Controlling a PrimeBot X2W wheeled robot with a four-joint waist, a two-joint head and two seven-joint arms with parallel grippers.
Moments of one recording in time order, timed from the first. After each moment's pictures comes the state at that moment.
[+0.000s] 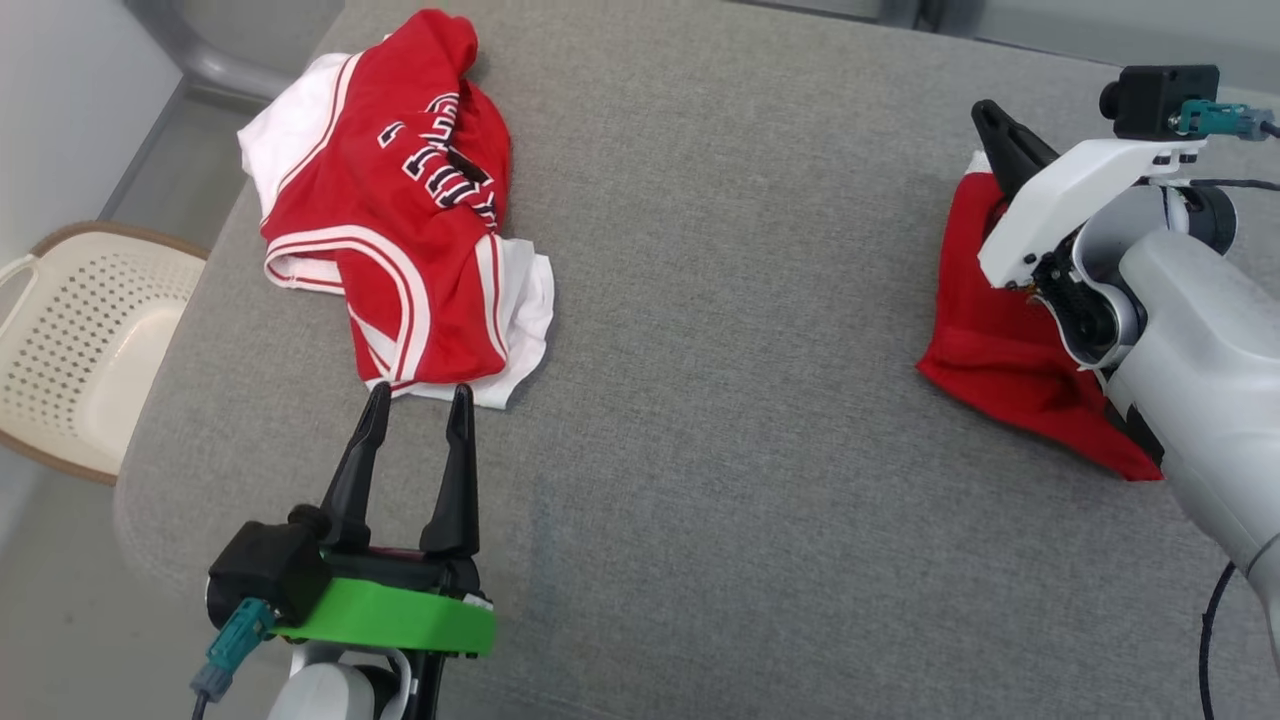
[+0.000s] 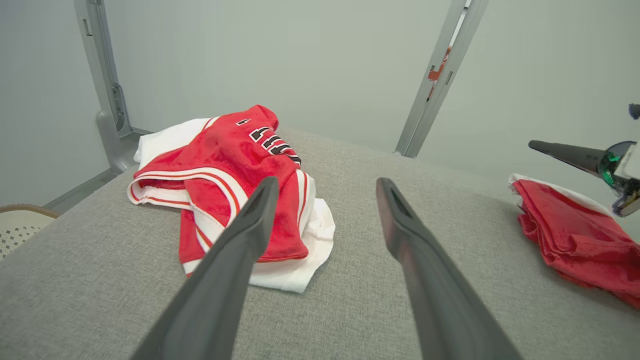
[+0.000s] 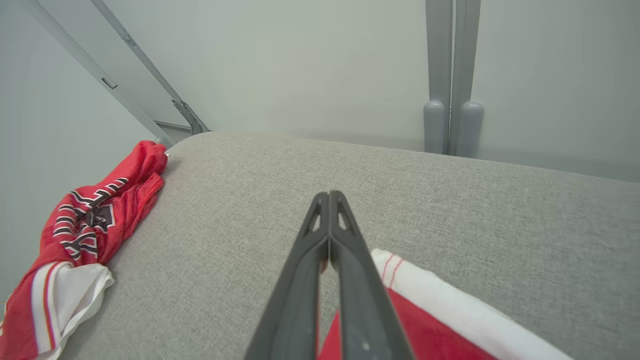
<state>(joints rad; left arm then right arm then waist) -0.09 0.05 -0.21 0.06 -0.37 -0.09 -0.26 -1.01 -0.38 0.75 0.89 1.00 0.13 -0.13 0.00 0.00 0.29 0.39</state>
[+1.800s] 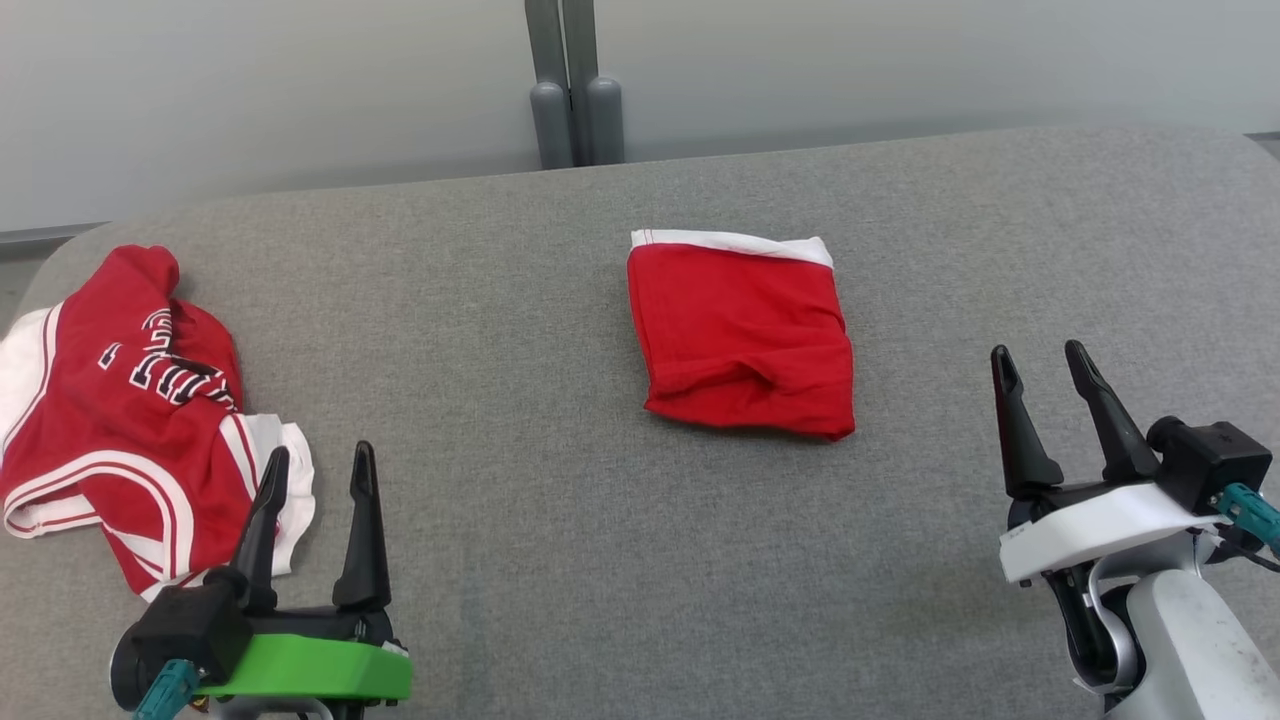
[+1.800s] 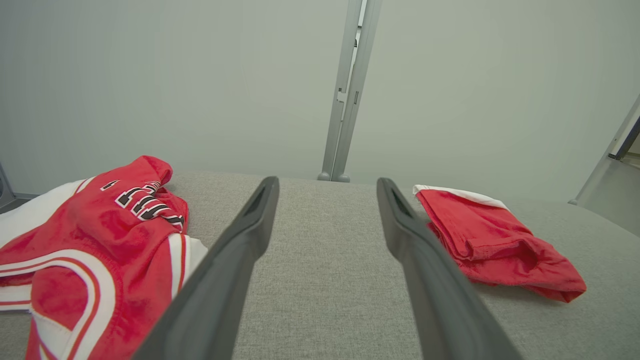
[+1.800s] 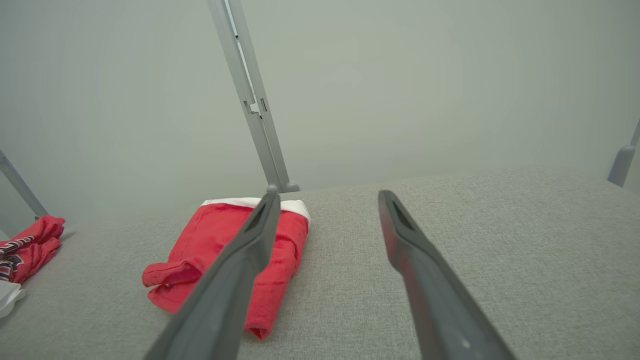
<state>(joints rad) 0.01 0.05 -0.03 0.06 -0.27 -0.13 -0.26 -0.18 -0.19 0.08 0.22 0.38 0.13 -0.26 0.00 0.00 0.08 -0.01</state>
